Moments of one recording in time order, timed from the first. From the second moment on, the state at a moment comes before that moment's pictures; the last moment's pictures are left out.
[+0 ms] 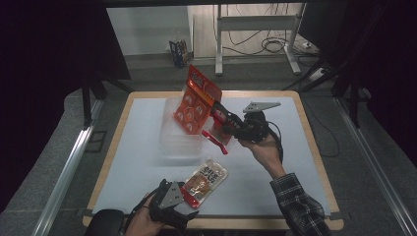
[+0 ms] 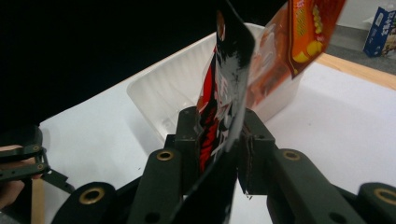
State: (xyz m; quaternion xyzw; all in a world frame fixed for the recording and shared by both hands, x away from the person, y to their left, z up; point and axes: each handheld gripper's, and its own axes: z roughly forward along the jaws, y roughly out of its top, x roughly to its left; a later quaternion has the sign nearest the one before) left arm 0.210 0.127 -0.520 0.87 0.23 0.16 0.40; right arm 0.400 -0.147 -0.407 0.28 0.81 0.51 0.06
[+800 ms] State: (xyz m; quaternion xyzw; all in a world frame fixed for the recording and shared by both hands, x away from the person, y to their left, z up) left arm 0.211 0.139 -0.519 0.87 0.24 0.16 0.39; right arm 0.434 -0.092 -0.409 0.25 0.81 0.52 0.05
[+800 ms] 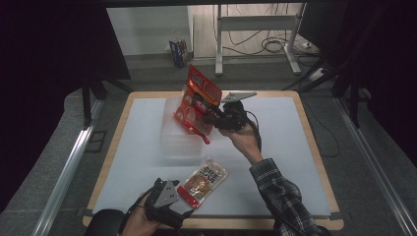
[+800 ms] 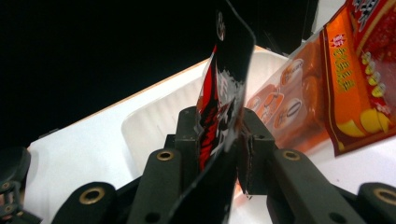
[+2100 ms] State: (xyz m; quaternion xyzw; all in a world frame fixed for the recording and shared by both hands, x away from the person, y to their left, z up) left arm 0.212 0.137 -0.523 0.88 0.24 0.16 0.37; right arm 0.458 -0.044 -0.445 0.20 0.82 0.53 0.03
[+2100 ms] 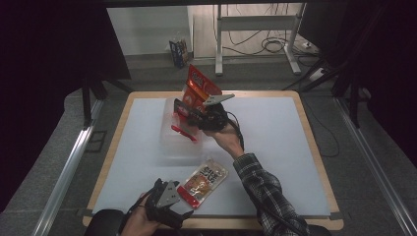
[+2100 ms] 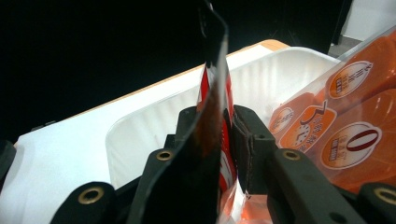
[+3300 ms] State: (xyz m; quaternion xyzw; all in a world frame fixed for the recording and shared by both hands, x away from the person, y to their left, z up) left arm 0.212 0.135 -0.526 0.89 0.24 0.16 0.36; right arm 0.451 -0.038 -0.420 0.19 0.85 0.49 0.07
